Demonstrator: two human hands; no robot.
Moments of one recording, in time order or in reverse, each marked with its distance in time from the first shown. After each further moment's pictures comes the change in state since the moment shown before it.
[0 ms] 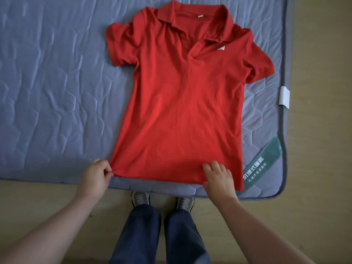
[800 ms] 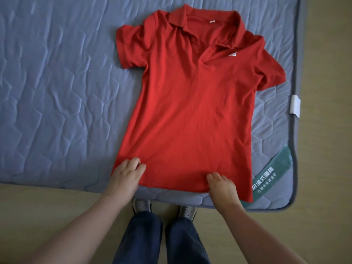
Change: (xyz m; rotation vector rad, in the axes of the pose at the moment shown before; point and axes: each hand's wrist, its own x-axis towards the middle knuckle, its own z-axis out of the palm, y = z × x) left_hand 0.002 0.034 0.020 0.429 -0.193 0.427; right_hand 0.012 -0.015 0.006 -0.089 -0.121 -0.075
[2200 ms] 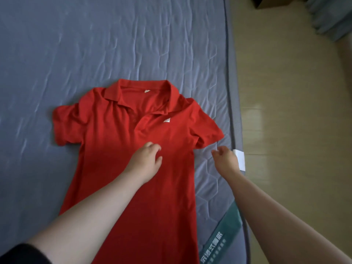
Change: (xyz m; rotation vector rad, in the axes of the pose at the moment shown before) left_hand 0.264 0.164 -0.163 -0.287 0.110 -0.016; right_hand 0.145 0.220 -0.190 0.980 0.288 0.497
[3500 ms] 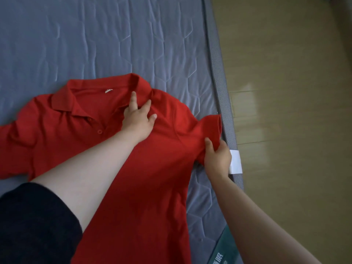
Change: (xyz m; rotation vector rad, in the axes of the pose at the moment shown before) left_hand 0.195 0.021 0.041 0.002 -0.007 -0.181; right_hand 0.081 0.028 0.034 0.431 0.342 0.120
